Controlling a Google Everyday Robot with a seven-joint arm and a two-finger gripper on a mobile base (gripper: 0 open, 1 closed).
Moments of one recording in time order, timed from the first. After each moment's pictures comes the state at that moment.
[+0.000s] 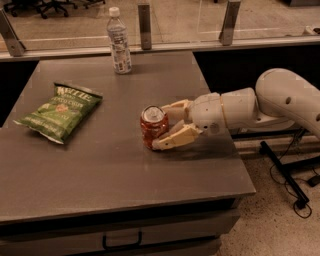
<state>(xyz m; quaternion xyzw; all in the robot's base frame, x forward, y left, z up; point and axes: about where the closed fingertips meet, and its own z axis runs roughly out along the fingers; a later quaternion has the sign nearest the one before) 0.515 -0.013 0.854 -0.57 0.60 0.36 0.44</state>
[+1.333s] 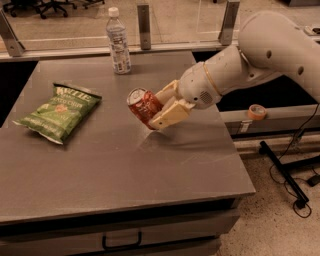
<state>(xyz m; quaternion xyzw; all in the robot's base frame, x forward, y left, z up) 0.530 -0.004 0.884 -0.63 0.64 0.29 0.34</state>
